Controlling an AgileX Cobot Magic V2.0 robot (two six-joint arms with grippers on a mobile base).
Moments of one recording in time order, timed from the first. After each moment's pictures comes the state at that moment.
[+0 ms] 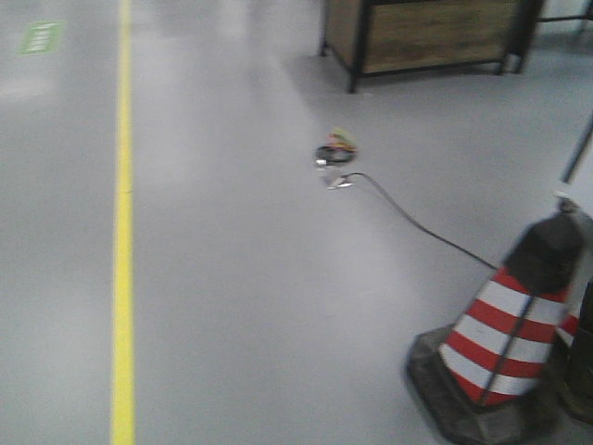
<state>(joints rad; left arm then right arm) -0.56 0.20 -0.45 0.27 0.83 -0.55 0.38 0.35 -0.40 -0.21 0.43 0.28</state>
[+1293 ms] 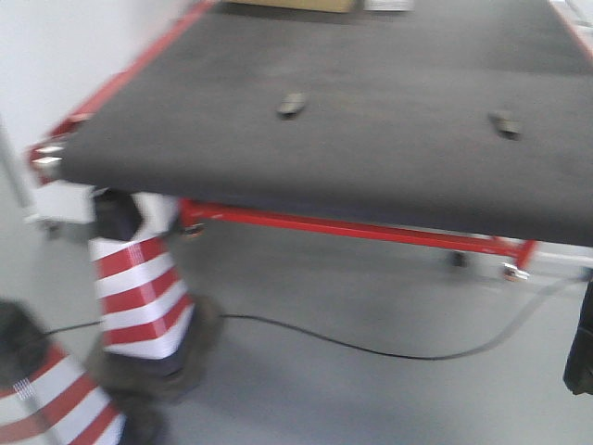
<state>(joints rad) -0.56 0.20 -0.45 0.27 0.83 -0.55 0.38 0.35 -0.40 -0.21 0.43 0.28</state>
